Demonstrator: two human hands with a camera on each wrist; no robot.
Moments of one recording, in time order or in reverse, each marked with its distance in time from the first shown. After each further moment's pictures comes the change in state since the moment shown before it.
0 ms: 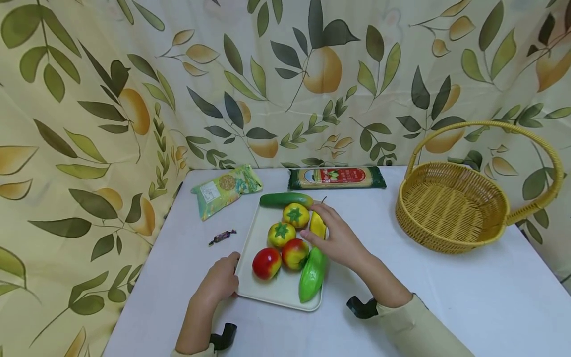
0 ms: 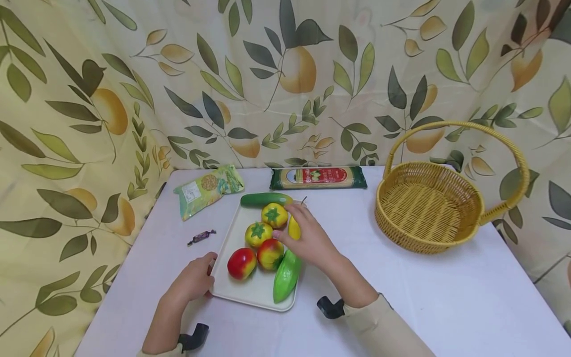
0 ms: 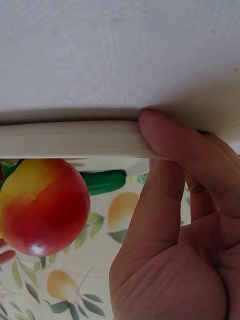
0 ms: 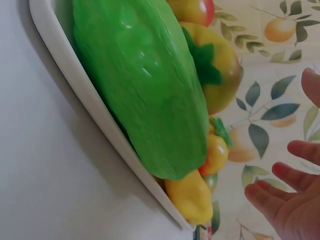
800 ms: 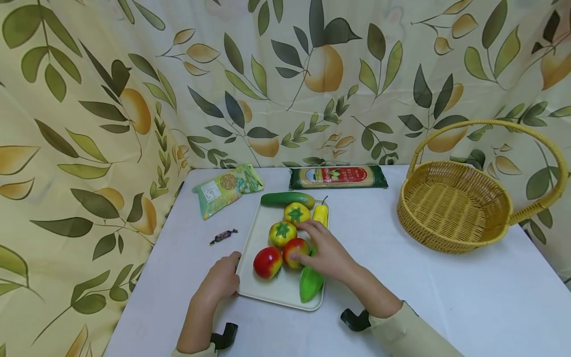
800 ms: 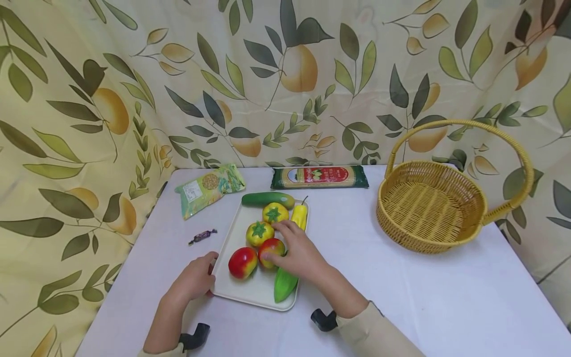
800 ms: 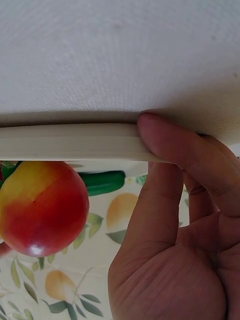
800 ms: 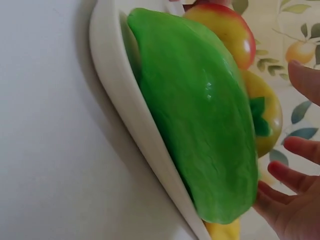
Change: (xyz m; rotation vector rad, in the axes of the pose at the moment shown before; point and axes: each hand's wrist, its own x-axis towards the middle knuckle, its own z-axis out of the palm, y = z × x) left_hand 0.001 -0.001 0.001 0.005 -0.002 -0.015; right_hand -0.009 -0.005 0.033 0.028 -0.097 0.018
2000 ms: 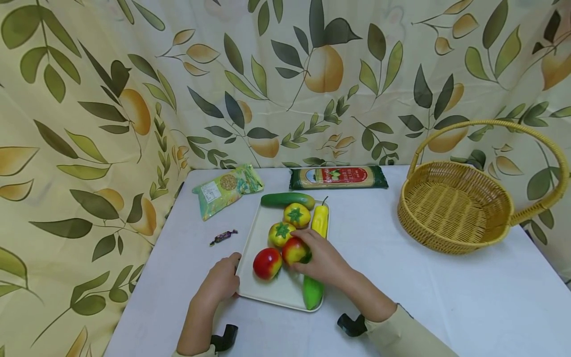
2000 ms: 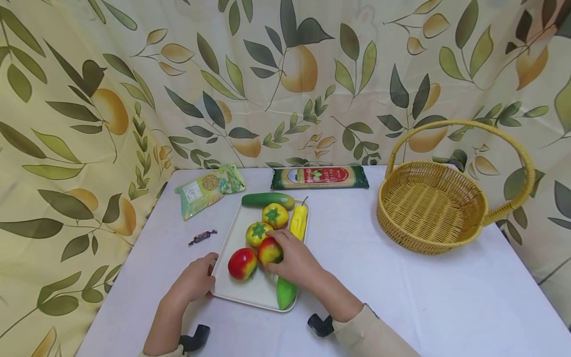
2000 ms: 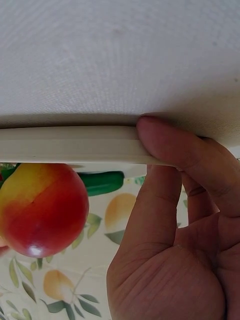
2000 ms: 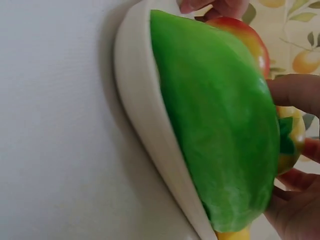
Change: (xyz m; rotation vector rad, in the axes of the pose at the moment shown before) left_hand 0.000 -0.003 0.001 -0.024 0.002 0.021; right_hand -0.001 -0.002 0.015 -0.008 -0.014 -0.021
